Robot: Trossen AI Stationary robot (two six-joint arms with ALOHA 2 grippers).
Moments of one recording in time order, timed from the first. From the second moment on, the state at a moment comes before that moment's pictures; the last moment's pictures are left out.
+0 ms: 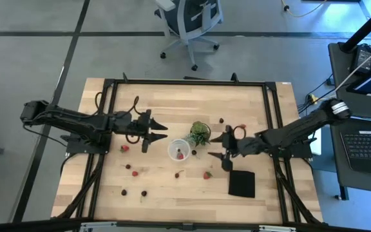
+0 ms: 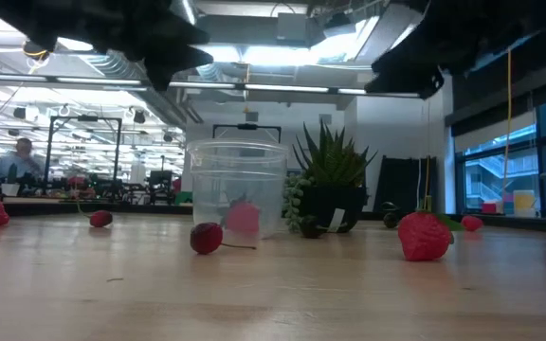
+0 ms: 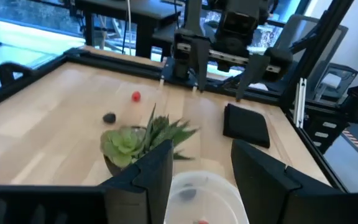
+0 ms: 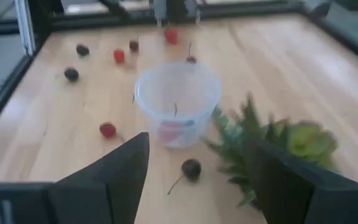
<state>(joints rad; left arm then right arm) -0.02 0.98 0.44 0.35 -0.04 -0.23 0.36 1.25 0.59 0.19 0.42 0.26</state>
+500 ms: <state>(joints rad) -0.03 0.98 0.44 0.35 -0.04 -0.23 0.42 1.55 0.59 0.33 0.49 0.55</state>
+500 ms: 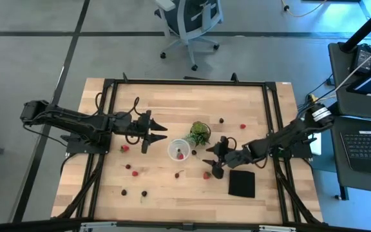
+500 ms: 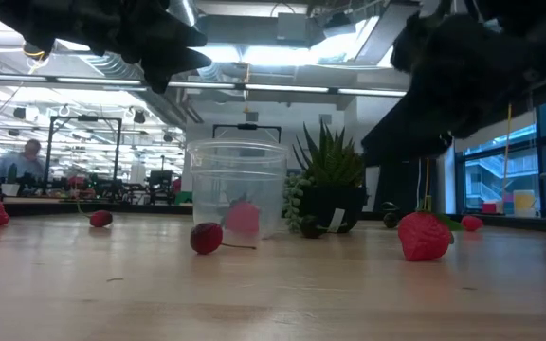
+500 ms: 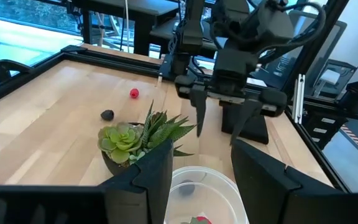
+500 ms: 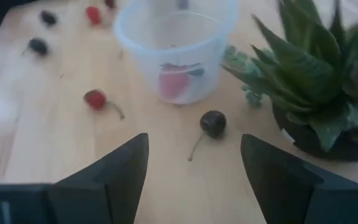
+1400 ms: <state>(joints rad) -0.03 0.98 0.44 0.32 -0.04 -0.23 0.43 1.78 0.67 0.47 0.51 0.54</state>
